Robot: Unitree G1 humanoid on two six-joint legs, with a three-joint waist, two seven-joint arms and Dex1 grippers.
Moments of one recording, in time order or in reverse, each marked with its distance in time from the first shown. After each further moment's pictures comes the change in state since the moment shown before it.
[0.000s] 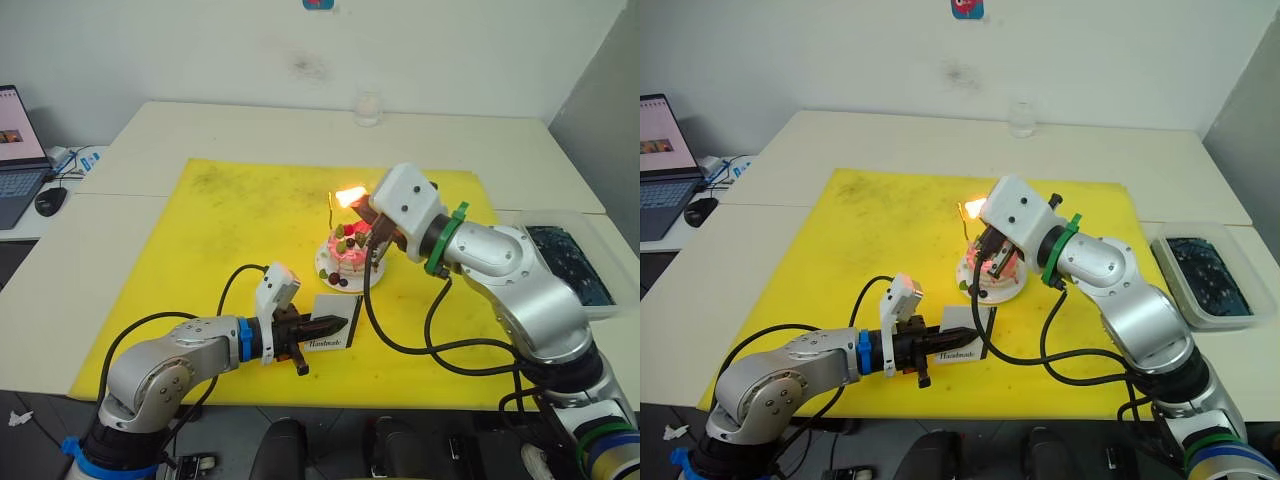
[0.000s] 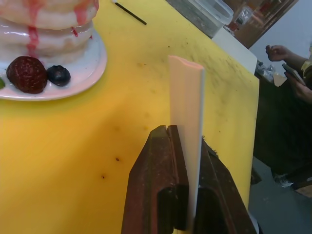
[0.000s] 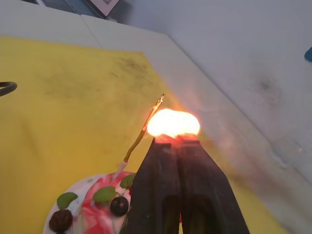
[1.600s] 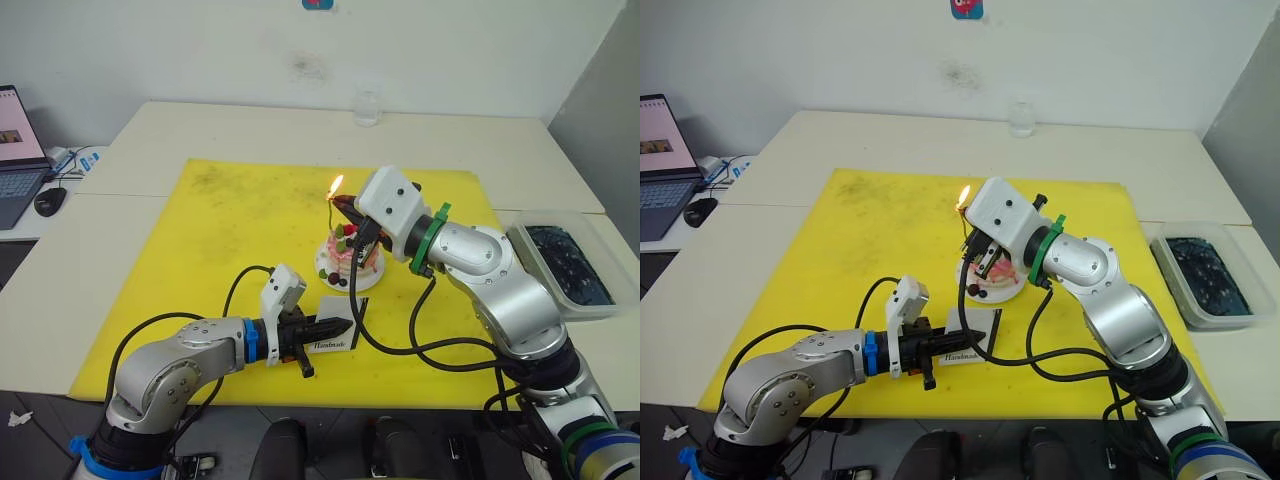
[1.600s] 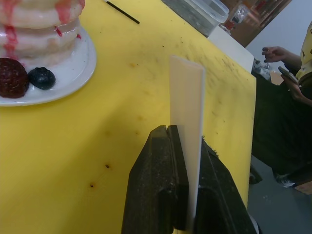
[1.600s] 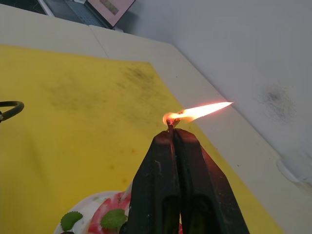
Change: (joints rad) left arm -0.001 -0.013 -0.025 0.000 0.024 -0.018 -0.004; right arm 0.000 0.071 0.010 0.054 -0.062 -0.058 0.041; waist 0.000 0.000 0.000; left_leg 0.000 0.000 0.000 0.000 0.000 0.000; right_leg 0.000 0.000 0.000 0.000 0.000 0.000
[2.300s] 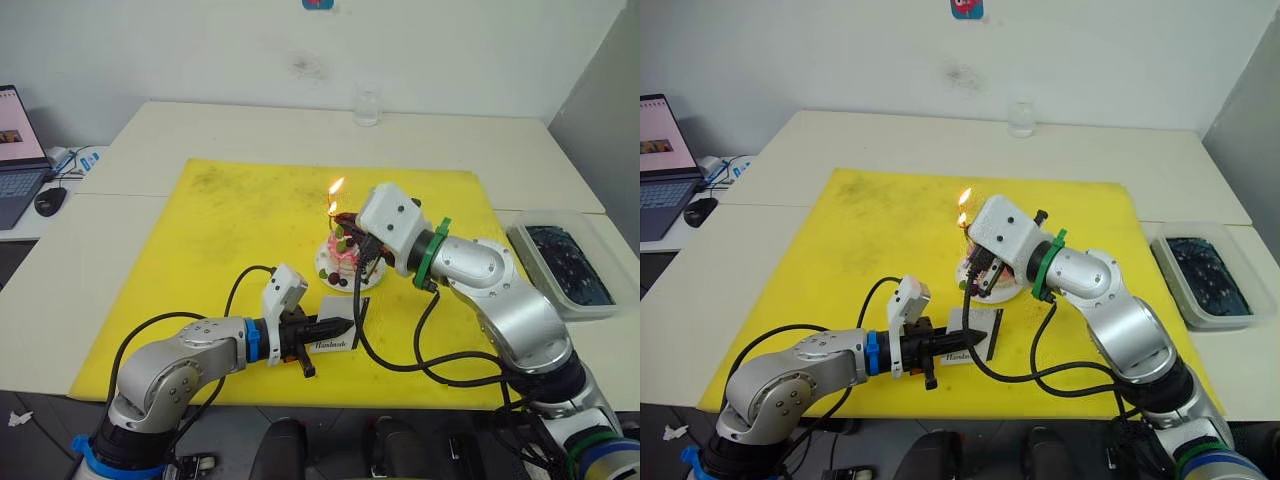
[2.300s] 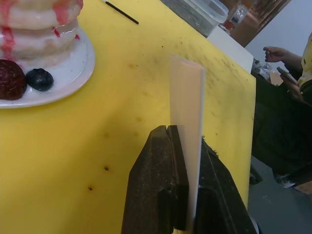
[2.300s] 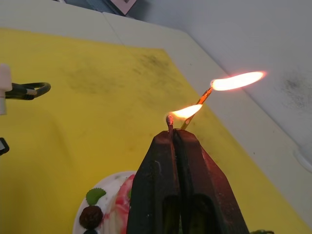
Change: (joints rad) left arm -0.005 -0.007 -0.007 0.003 0.005 0.000 0.000; right arm 0.090 -0.048 0.004 -0.103 0.012 0.058 0.042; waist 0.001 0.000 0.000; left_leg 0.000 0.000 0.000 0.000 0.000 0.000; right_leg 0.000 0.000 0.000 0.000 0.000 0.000
